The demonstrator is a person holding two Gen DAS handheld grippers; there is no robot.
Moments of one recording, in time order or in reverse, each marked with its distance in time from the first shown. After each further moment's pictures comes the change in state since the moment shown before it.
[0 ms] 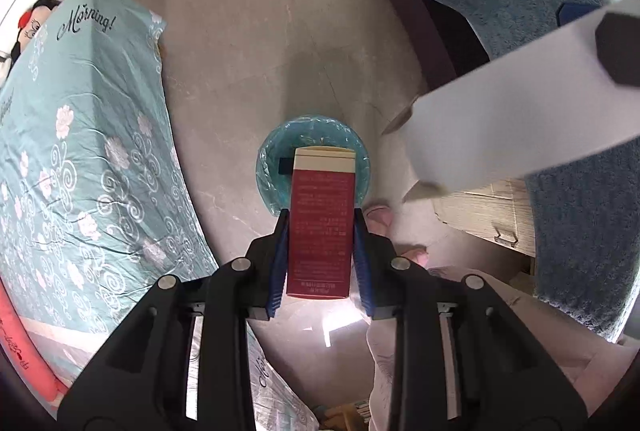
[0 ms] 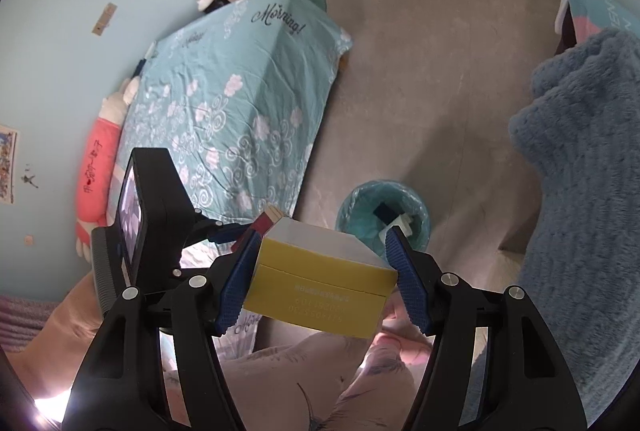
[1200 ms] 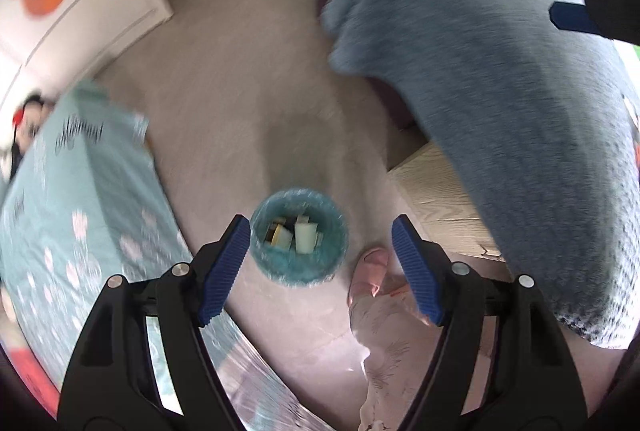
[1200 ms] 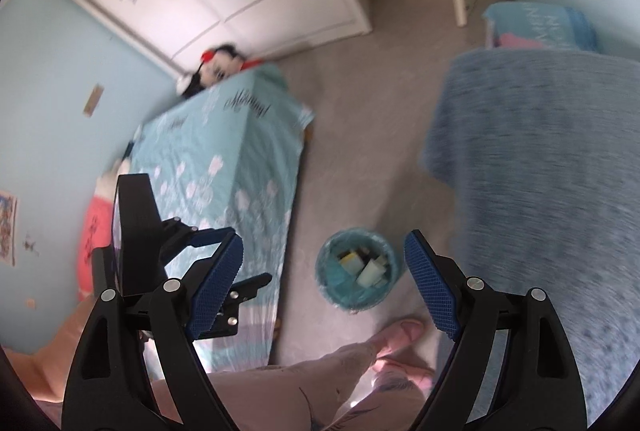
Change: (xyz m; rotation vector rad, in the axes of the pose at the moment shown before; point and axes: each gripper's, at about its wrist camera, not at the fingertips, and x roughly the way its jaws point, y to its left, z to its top) left arm -0.072 -0.095 0.030 0.258 -0.203 0.027; right arm -0.143 -0.067 -0.062 0.187 -0.345 -0.063
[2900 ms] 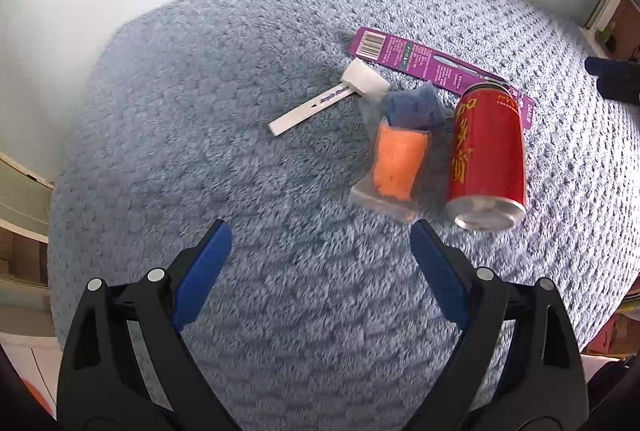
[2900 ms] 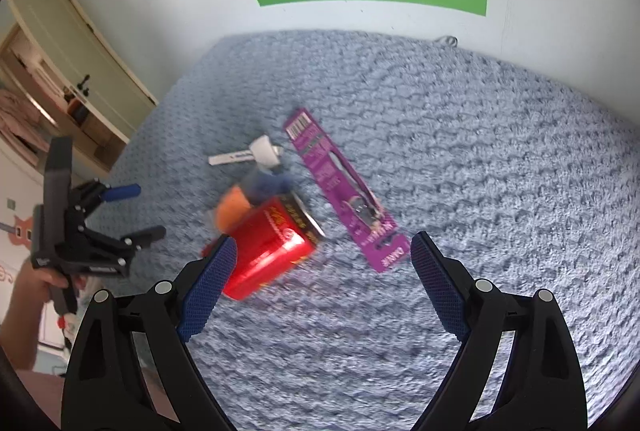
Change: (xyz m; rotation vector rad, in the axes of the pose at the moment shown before) left arm -0.035 -0.468 0.068 1.045 -0.135 -0.268; right arm -0.343 -0.217 -0.398 0.851 -0.465 -0.660
